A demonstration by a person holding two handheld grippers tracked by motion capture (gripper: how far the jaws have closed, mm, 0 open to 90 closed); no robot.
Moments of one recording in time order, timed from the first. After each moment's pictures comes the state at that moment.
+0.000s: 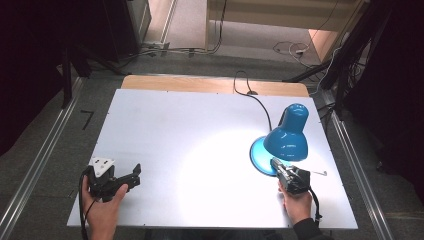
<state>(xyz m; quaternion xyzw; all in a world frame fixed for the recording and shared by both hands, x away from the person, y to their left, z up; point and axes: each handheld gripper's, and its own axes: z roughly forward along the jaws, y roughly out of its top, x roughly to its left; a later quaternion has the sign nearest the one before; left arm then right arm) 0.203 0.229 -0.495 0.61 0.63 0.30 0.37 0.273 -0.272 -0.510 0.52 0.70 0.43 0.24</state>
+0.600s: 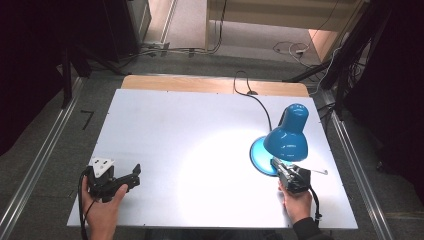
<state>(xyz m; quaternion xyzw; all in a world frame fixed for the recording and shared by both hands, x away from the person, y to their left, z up) 0.202 0.230 -0.494 0.61 0.63 0.30 0.37 0.276 -0.273 -0.510 0.52 0.70 0.43 0.23</state>
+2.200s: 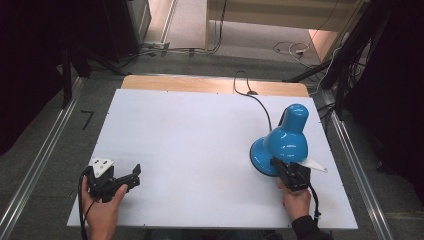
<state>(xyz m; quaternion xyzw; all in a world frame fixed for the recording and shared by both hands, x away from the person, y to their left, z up) 0.203 0.230 -0.495 0.61 0.63 0.30 0.37 0.282 -0.275 -0.511 0.53 0.69 0.43 0.23</state>
